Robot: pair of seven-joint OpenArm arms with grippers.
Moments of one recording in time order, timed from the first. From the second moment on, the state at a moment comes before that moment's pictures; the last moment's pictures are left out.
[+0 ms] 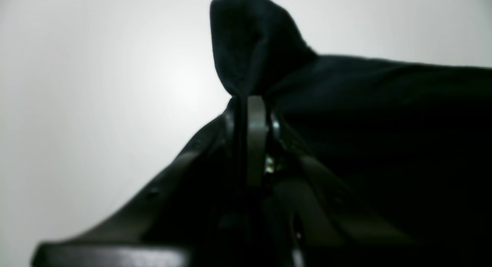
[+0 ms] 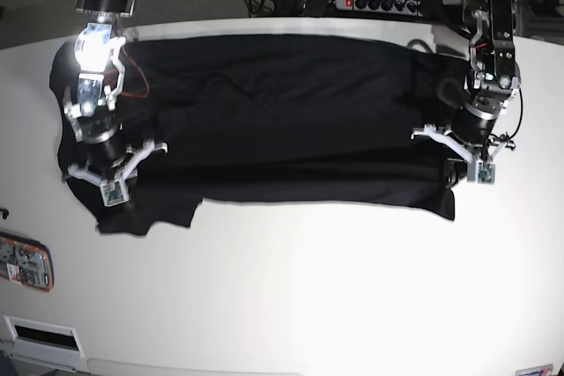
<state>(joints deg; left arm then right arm) 17.5 -19.6 -10.0 101.4 -20.8 -11.0 22.4 -8.3 11.5 15.2 93.6 -7.2 25.2 -16.5</state>
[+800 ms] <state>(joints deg) 37.2 -15.3 -15.9 106.0 -14.7 -11.2 9.5 -31.1 8.8 19.9 106.9 -7.1 25.5 -15.2</state>
